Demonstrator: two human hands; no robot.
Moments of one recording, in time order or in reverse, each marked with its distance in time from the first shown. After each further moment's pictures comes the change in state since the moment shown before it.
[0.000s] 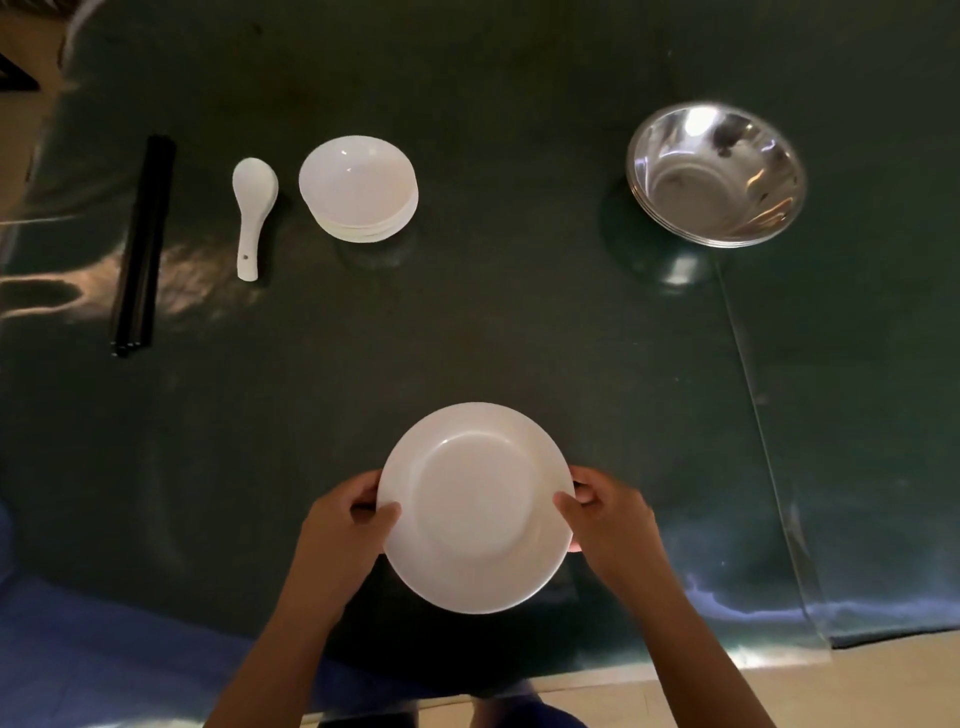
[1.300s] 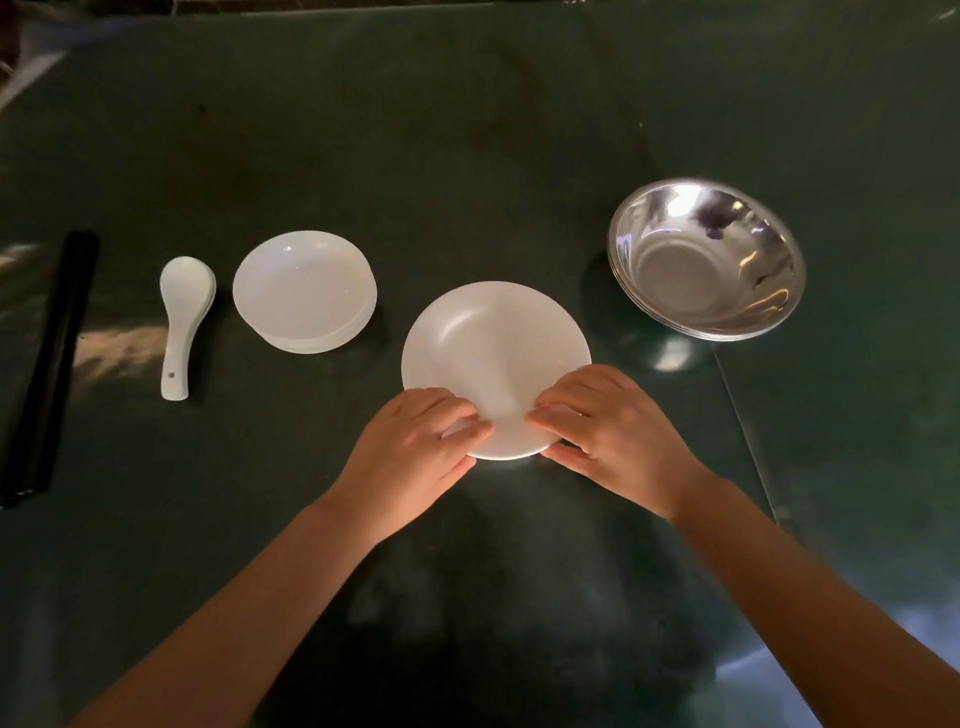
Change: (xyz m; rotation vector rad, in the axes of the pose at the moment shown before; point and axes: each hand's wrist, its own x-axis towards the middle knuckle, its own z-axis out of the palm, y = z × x) left_hand 0.153 0.113 0.041 0.939 0.047 1.354; right_hand 0.169 -0.064 -0.075 -0.734 0.292 -1.243
